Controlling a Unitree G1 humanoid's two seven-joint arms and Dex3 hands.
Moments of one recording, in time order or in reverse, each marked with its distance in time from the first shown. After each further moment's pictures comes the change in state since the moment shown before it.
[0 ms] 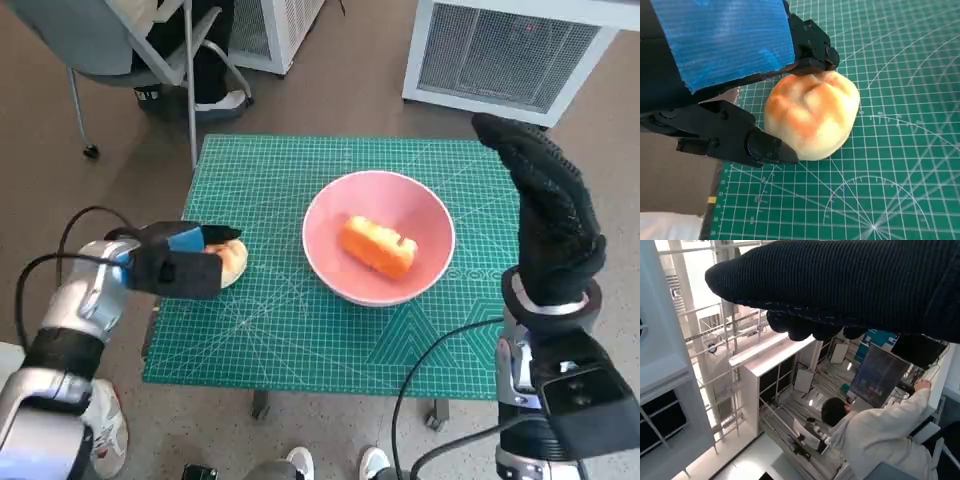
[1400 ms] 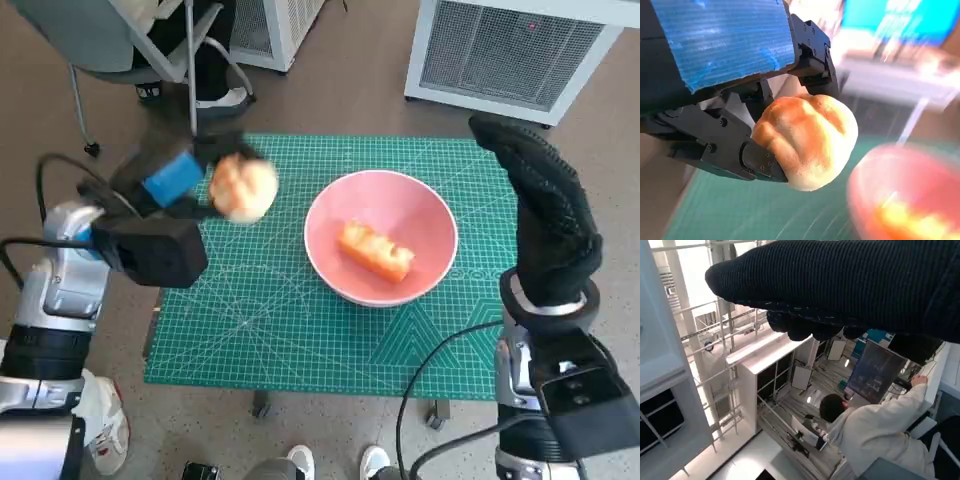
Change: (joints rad) left arm 0.029 -0.033 0.278 -0.650 -0.190 -0.011 0.189; right arm 0.008 0.003 0.009 -0.003 0.000 0.009 0.000
